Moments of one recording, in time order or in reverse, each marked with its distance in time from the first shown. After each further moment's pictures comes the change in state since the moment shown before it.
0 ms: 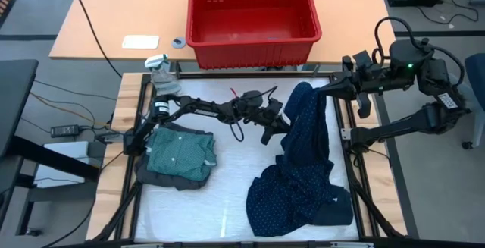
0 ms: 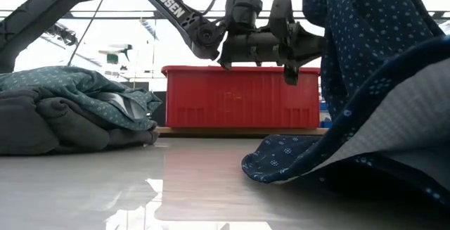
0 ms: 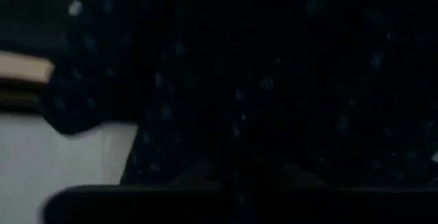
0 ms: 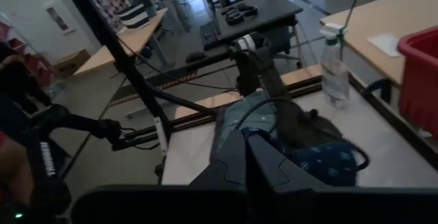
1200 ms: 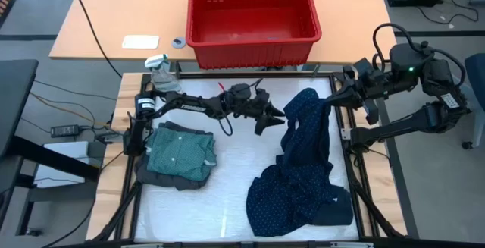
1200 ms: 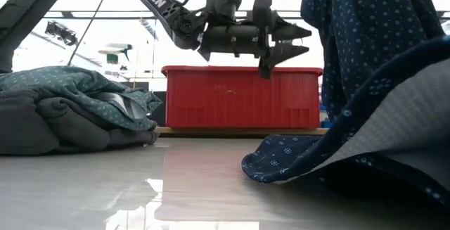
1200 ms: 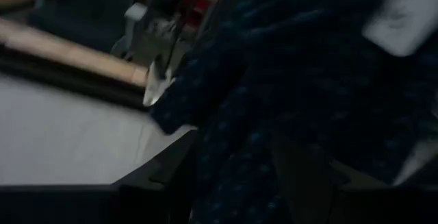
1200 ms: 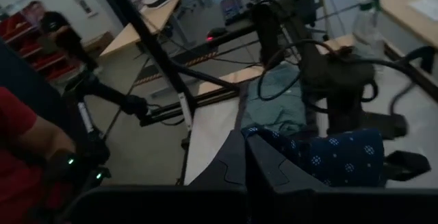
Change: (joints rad) left arm 0.041 -0.168 -0.178 -0.020 -0.122 -0.093; right arm 0.035 -0.016 0.000 -0.084 -0.082 0.043
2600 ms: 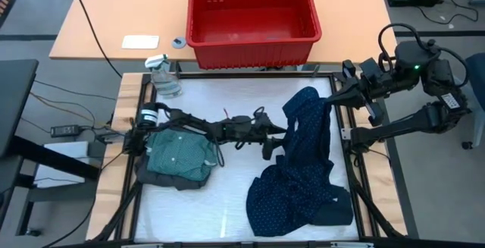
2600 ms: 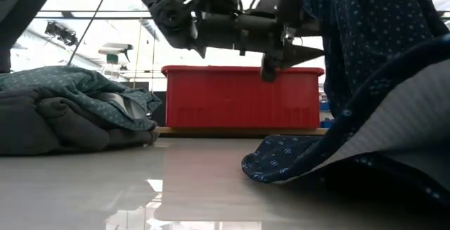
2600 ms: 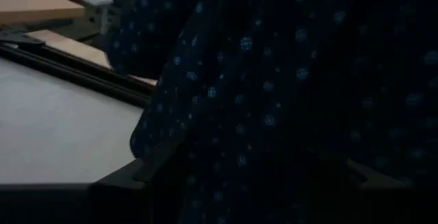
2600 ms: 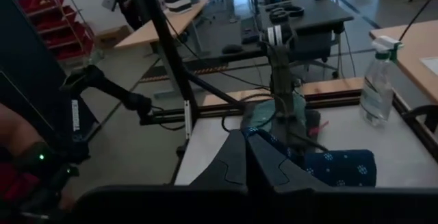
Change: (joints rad) left arm -0.229 0.030 -0.084 0.162 -0.472 -0.004; right arm -0.002 -0.003 0.000 0.078 -0.052 -0.171
